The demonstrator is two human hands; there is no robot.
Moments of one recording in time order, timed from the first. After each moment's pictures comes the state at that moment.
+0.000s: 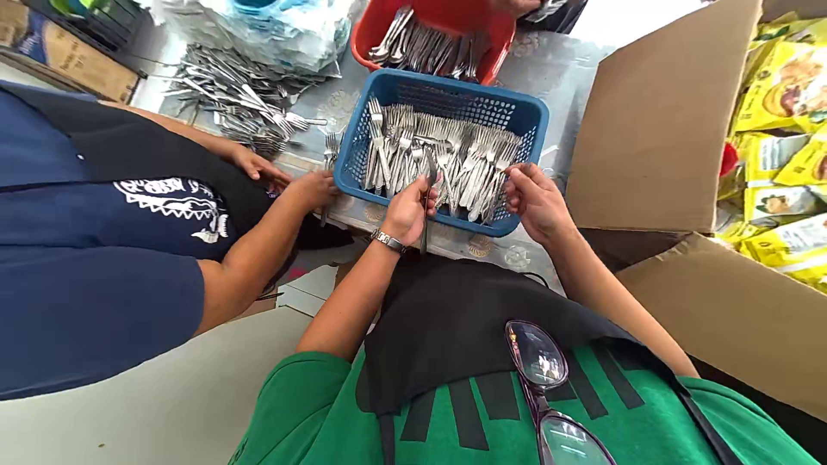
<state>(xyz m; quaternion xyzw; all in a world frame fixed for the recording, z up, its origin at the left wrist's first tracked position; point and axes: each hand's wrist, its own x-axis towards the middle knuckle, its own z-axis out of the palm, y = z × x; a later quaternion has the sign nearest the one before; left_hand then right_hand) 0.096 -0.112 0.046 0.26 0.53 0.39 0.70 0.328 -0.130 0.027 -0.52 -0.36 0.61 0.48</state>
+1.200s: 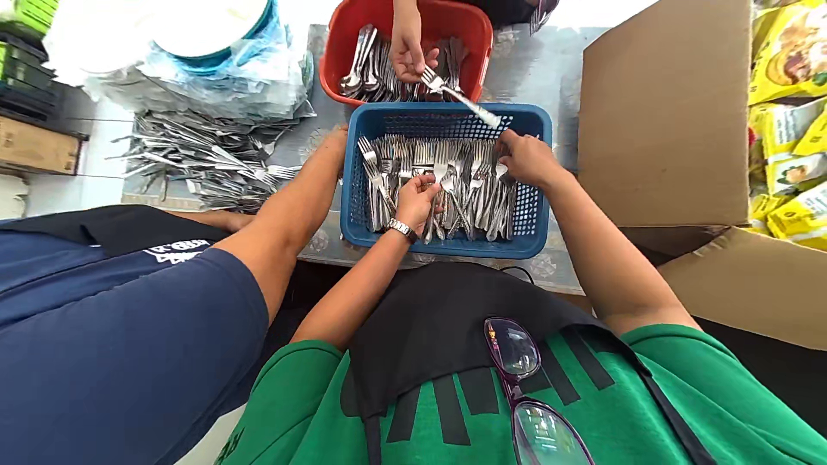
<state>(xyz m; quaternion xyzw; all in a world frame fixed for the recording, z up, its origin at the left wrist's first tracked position) 0.084 -0.004 0.018 0.37 0.58 0.25 0.67 0.328 0.008 0.016 -0.73 -0.60 0.31 0.03</state>
